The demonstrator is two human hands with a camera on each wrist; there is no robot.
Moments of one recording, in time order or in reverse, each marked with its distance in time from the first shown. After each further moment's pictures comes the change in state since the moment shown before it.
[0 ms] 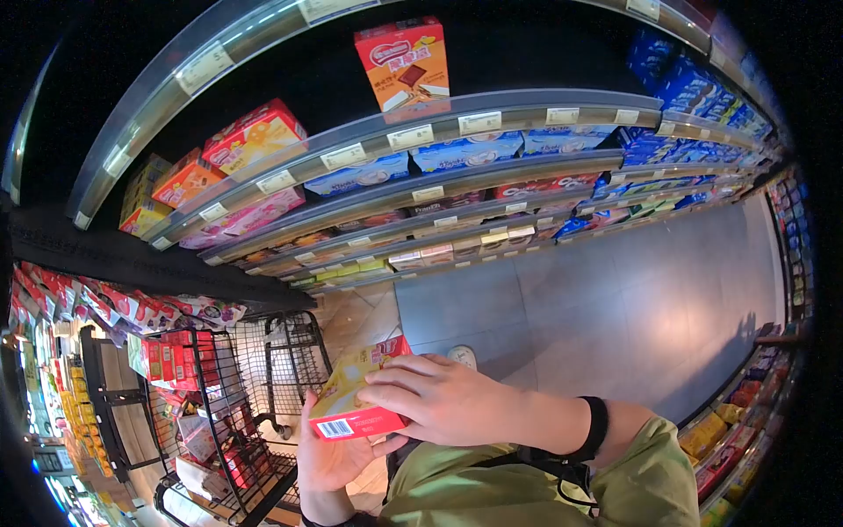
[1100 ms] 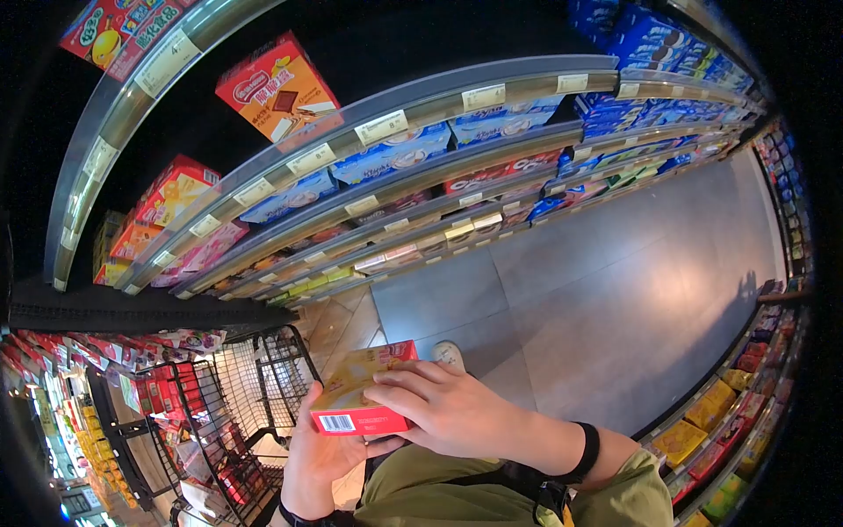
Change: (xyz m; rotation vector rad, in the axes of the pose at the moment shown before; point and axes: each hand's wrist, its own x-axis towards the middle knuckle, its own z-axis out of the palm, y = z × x) left_hand 0.085 -0.036 0.041 0.133 0.115 -0.226; right_hand -0.081 0.041 -0.040 0.014 0.179 0.217
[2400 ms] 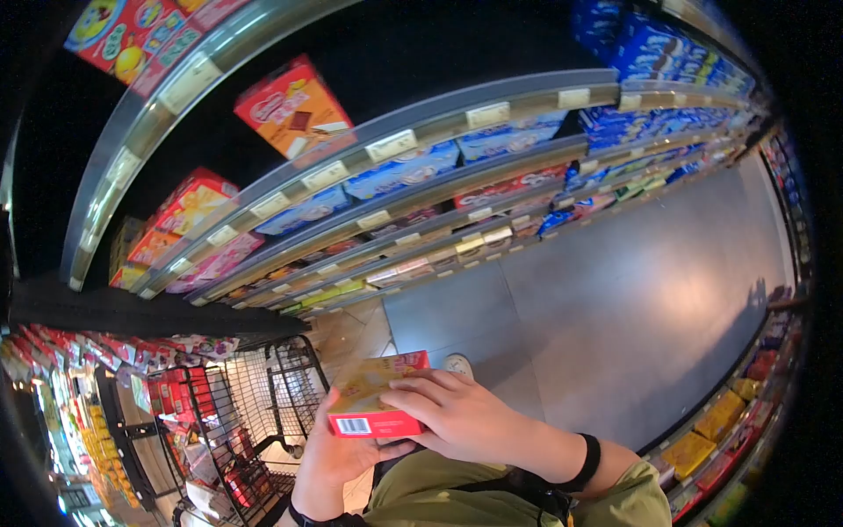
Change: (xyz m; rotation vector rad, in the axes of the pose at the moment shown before) left_hand 0.002 -0.010 0.013 0.039 0.093 0.015; right_hand -0.010 -0.002 -0.002 0.020 0.014 0.024
